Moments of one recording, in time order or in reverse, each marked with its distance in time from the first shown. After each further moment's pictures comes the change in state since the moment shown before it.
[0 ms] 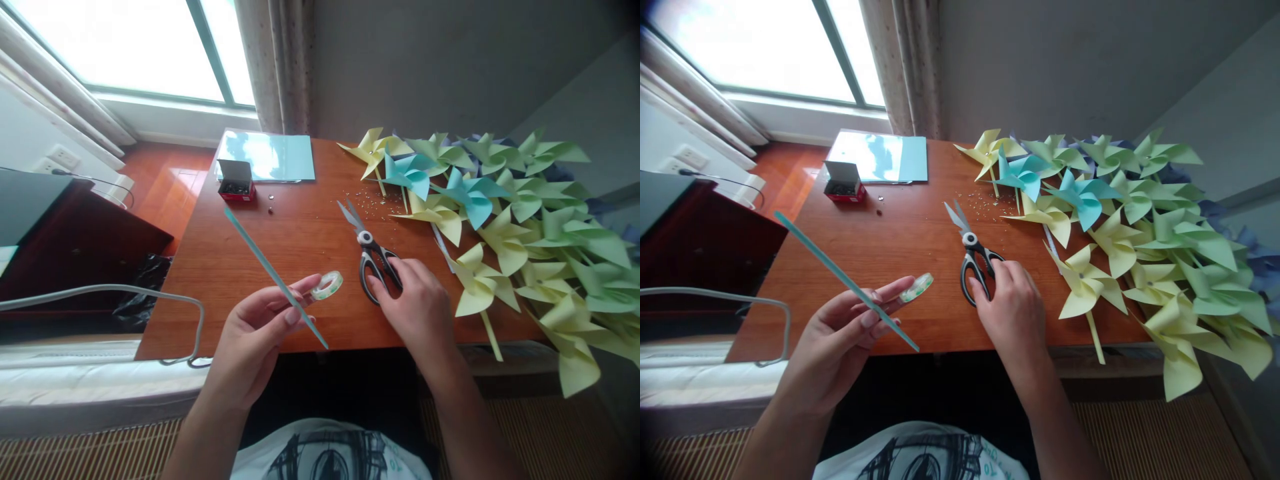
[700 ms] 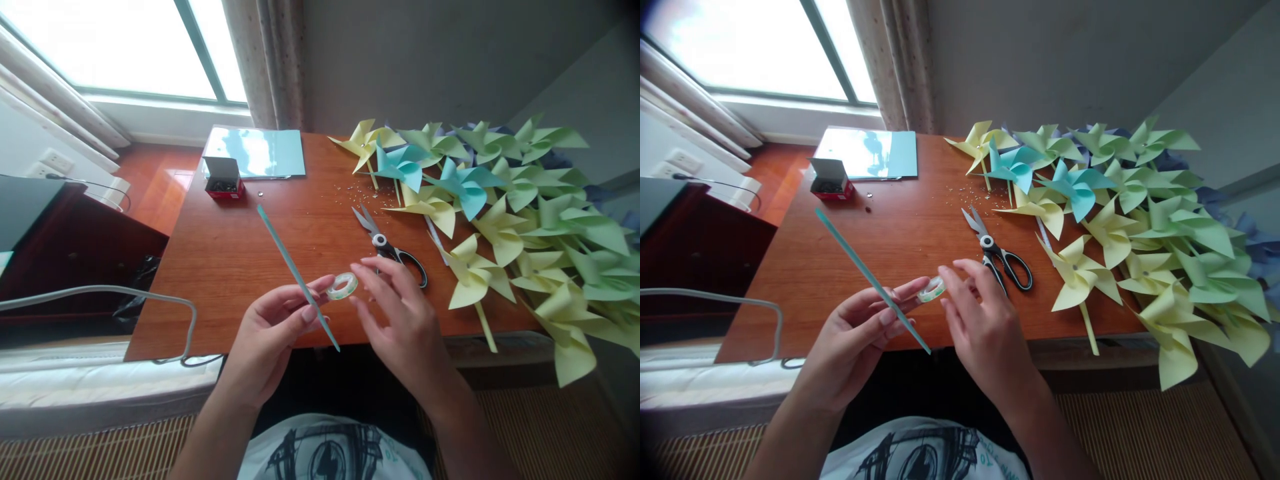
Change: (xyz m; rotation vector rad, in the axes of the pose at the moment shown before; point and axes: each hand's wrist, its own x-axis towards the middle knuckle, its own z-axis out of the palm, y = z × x) left_hand 0.002 -0.010 0.024 -0.004 -0.020 -0.118; right_hand -0.018 -0.018 -0.029 0.431 -0.014 -0.256
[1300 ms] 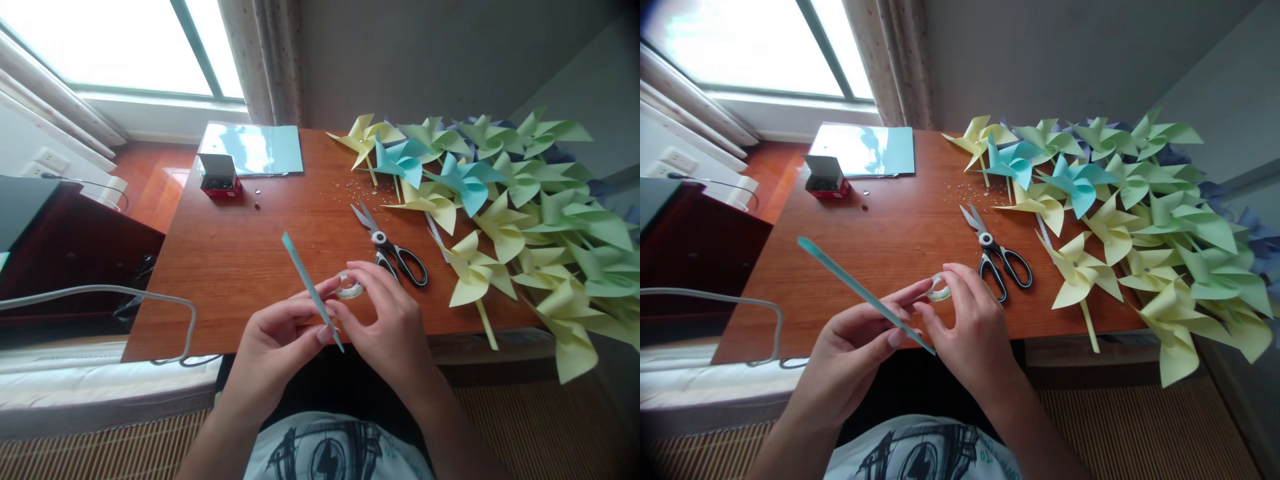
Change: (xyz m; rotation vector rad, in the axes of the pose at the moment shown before) left_hand -0.011 0.001 0.018 0.055 -0.003 0.047; right_hand 0.006 -0.016 0.016 0.072 0.077 0.135
